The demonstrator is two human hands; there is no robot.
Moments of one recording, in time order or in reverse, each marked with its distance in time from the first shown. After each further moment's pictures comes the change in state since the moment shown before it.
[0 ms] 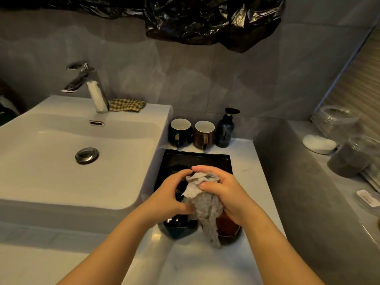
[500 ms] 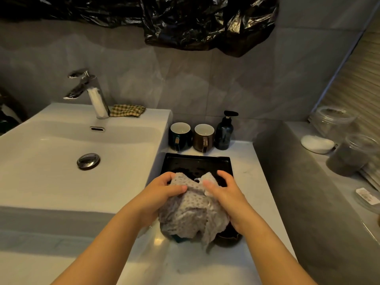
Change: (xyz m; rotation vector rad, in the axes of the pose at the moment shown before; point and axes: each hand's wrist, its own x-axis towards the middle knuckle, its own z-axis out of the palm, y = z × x) left_hand -0.007 0.016 -0.017 -0.452 0.104 -0.250; right_hand 0.003 0.024 -0.001 -0.071 0.292 0.260
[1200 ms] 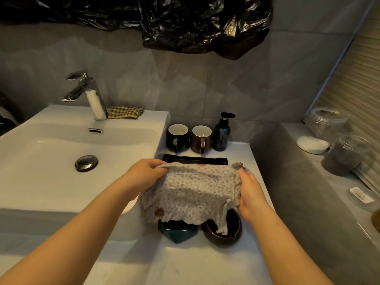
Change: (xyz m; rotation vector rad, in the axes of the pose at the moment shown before) left_hand 0.014 0.034 -0.027 0.495 0.221 0.073; right_hand 0.019 -0.005 -0.029 0.508 0.229 0.014
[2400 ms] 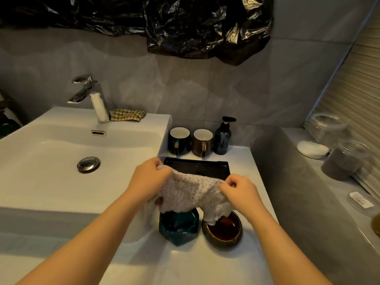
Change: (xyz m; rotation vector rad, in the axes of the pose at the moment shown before) left_hand -0.006 0.000 0.018 0.079 0.283 0.099; right_hand -0.014 -0.004 0.002 -1.097 -0.047 -0.383
